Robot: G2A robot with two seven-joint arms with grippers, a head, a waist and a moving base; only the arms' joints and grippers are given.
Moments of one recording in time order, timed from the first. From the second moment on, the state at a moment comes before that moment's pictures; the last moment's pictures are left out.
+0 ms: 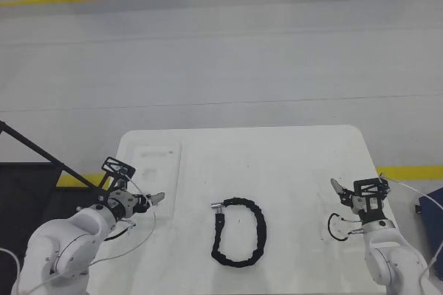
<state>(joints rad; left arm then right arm) 1.67 -1.11 -1.78 -2.17 0.94 -0.29 -0.98 -1.73 -1.15 1.60 -1.80 -1.33 0.00 0.00</state>
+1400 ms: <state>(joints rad) 1.48 -1.08 -1.63 -2.10 1.07 -0.18 -1.36 -1.73 -1.15 1.60 -1.80 -1.33 0.00 0.00</state>
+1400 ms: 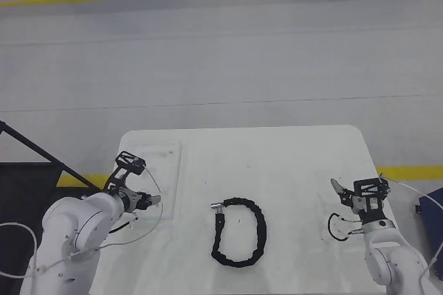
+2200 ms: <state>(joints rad) 1.25 -1.05 -1.53 -1.89 0.58 0.18 -1.54 -1.73 -1.15 1.60 -1.80 -1.33 0.00 0.00</state>
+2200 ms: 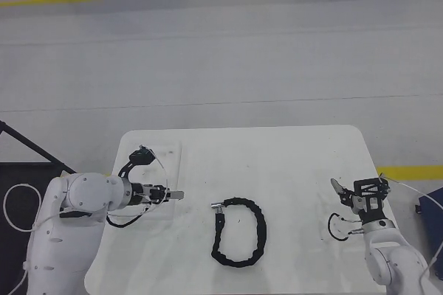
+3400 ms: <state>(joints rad) 1.07 -0.91 -1.24 -1.68 0.64 0.29 -1.53 -1.73 -1.15 1.60 -1.80 -1.33 0.00 0.00</state>
